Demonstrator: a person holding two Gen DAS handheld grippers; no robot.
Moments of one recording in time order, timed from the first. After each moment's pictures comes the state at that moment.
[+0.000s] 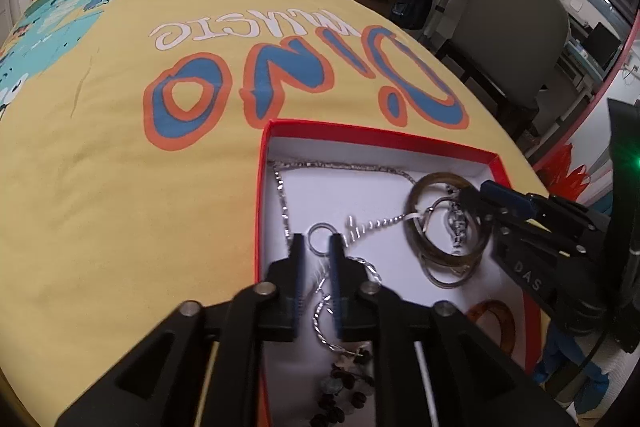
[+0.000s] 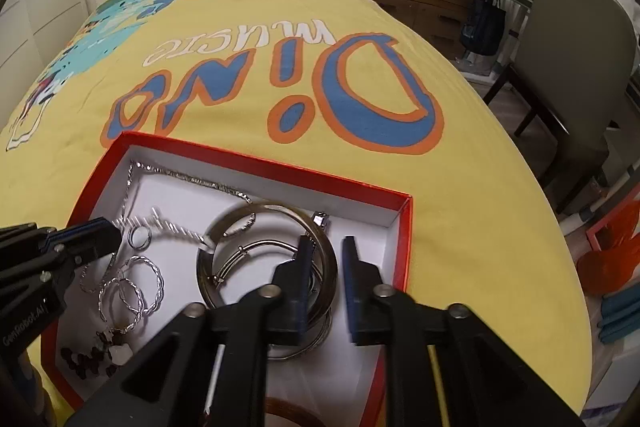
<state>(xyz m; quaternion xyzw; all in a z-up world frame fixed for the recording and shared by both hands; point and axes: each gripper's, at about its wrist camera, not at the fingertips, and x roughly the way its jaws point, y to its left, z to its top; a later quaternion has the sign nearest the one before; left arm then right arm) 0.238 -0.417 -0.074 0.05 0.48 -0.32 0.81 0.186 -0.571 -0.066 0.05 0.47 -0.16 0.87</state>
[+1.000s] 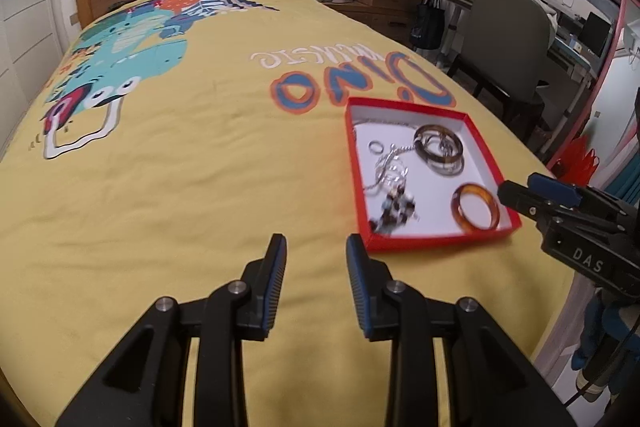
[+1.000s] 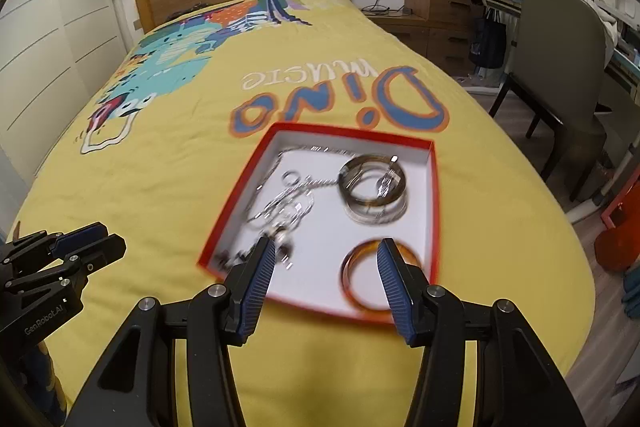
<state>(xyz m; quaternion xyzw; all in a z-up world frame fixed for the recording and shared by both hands) 0.106 -0.261 0.002 0.09 0.42 -0.27 0.86 0.056 -0.460 0.015 0.09 0.41 -0.12 0.90</state>
